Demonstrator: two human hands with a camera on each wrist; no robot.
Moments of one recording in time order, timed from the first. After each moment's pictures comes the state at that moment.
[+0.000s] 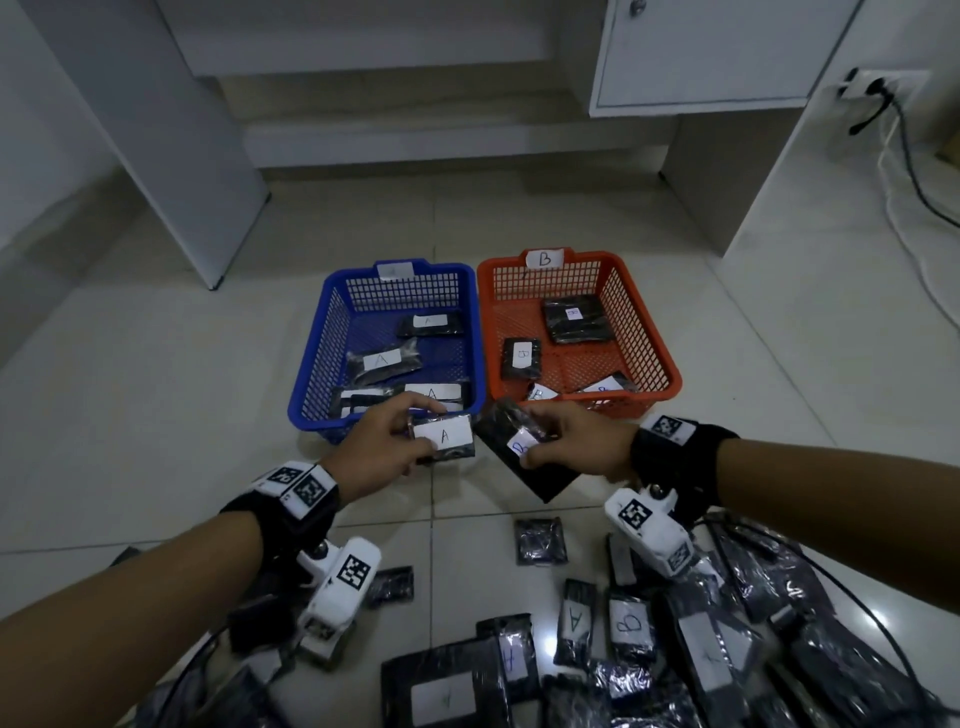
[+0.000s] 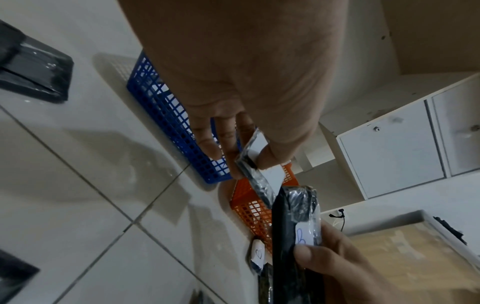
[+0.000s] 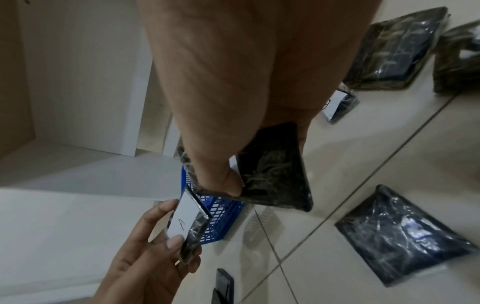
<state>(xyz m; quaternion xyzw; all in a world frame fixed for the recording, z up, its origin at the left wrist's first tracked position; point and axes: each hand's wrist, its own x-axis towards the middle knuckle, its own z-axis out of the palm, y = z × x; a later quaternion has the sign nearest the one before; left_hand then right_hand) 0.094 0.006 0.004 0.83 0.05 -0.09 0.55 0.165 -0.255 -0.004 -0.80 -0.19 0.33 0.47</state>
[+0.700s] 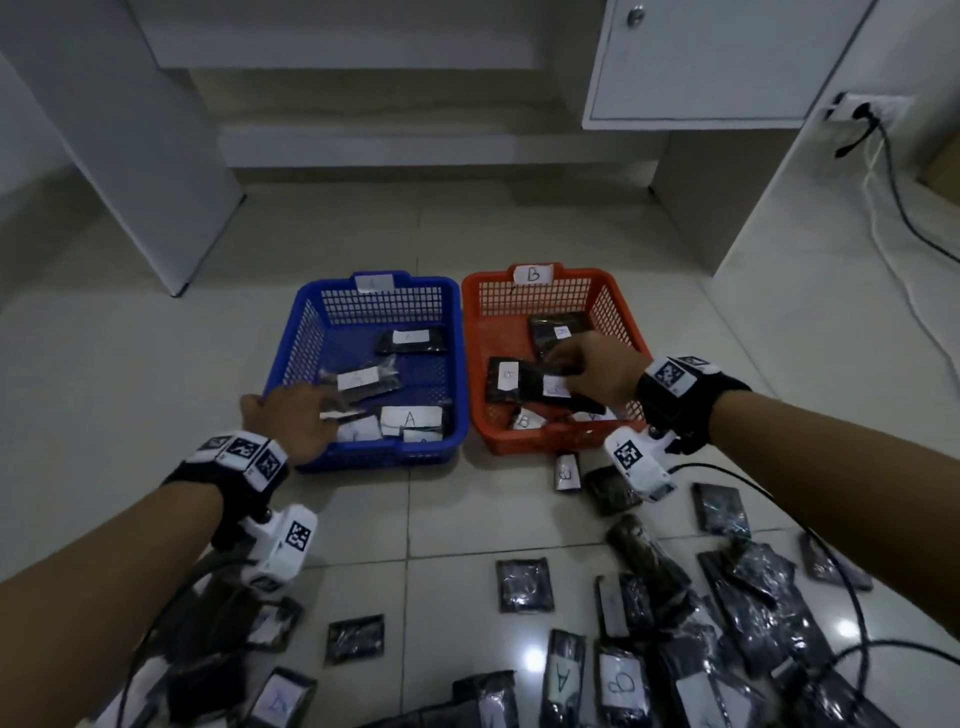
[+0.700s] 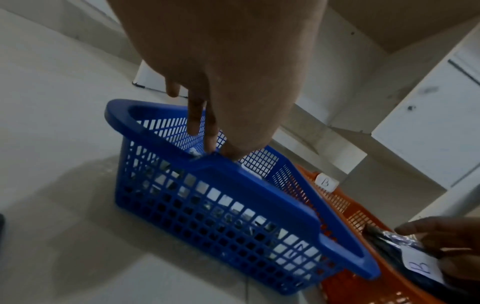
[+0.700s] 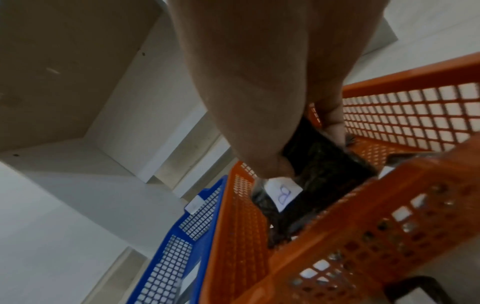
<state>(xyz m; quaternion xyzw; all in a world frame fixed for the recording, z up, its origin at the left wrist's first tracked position) 0.171 0.086 -0.015 0.99 0.12 -0.09 0.06 0.289 -0.278 0.020 -0.95 -0.19 0.16 0.17</state>
